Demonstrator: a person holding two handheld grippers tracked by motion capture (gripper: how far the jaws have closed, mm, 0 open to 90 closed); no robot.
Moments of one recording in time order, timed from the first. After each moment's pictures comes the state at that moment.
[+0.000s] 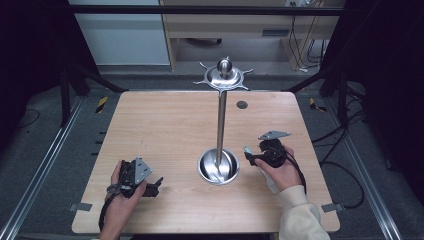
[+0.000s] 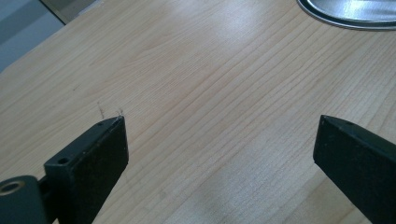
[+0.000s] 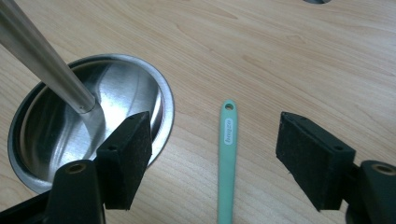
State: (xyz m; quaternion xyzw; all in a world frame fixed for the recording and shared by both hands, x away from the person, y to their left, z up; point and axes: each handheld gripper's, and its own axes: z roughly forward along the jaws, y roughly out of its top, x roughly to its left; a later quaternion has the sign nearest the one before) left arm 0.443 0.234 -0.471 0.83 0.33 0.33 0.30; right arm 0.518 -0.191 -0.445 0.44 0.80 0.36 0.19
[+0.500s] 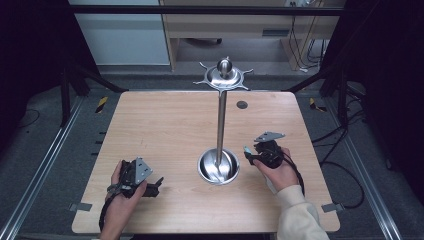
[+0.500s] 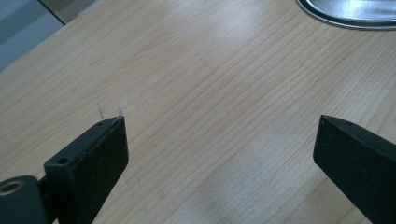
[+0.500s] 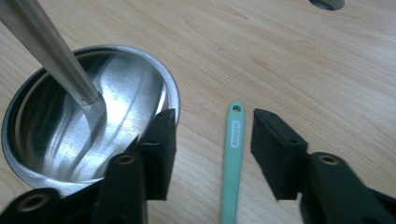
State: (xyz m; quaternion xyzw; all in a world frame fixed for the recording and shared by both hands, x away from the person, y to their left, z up) left arm 0.443 0.234 -0.471 0.84 0.32 0.33 0.30; right arm 0.518 -0.182 -0.448 0.42 0.82 0.34 0.20
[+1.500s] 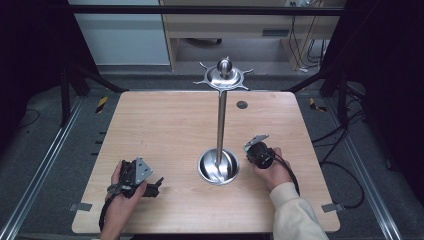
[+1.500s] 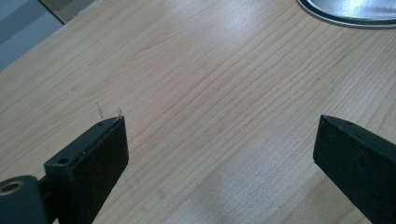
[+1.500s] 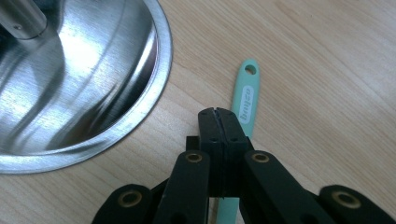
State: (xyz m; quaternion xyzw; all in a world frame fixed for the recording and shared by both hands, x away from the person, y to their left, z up) left arm 0.443 0.234 -0.471 0.84 0.32 0.33 0.30; right arm 0.535 -0.169 -0.479 0.39 0.87 0.25 0.19
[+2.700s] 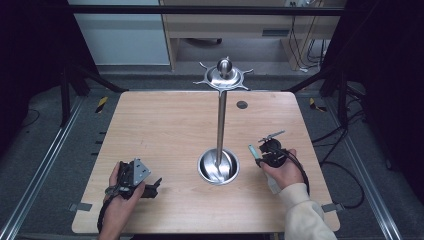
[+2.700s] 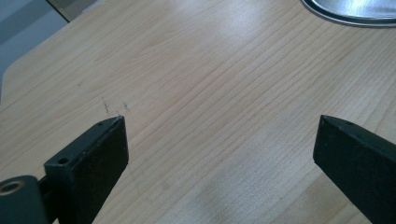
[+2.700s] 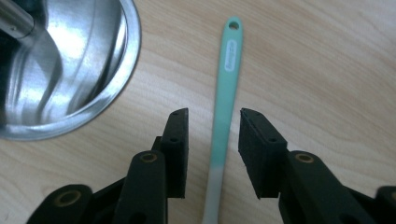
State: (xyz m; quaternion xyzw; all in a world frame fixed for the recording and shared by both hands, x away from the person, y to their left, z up) left arm 0.439 0.238 -0.470 0.83 0.33 0.33 0.30; right arm 0.523 -0.198 -0.451 0.50 0.83 0.22 0.13
